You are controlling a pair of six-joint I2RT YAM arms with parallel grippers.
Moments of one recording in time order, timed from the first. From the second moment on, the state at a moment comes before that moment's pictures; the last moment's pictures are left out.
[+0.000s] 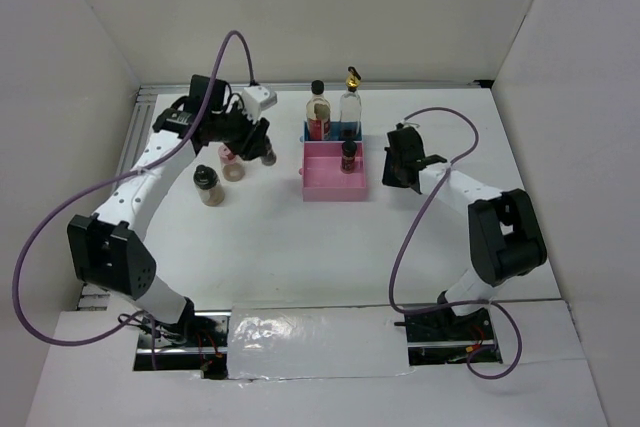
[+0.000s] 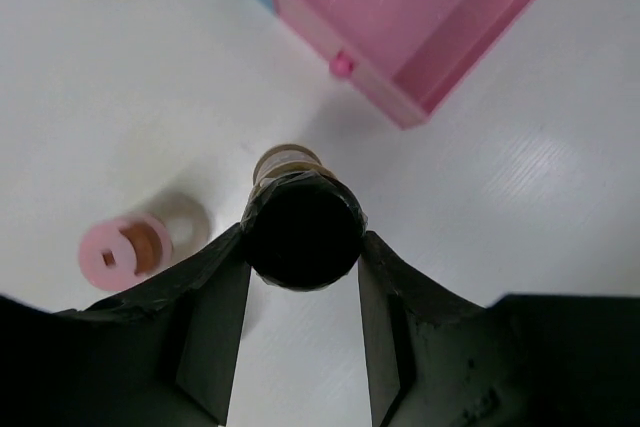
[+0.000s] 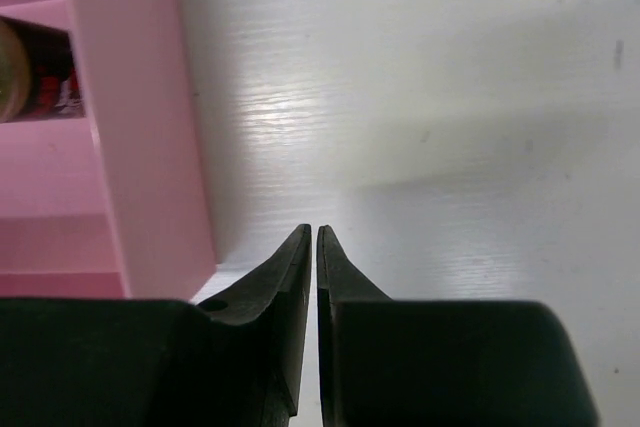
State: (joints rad) left arm -0.23 1.53 1.43 -0.73 0.43 0.40; right arm 0.33 1.61 0.98 -0.25 0.18 0.41
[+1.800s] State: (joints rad) left arm -0.47 2.07 1.77 -0.50 0.39 0.36; right arm 0.20 1.48 0.89 -0.23 0.15 0.37
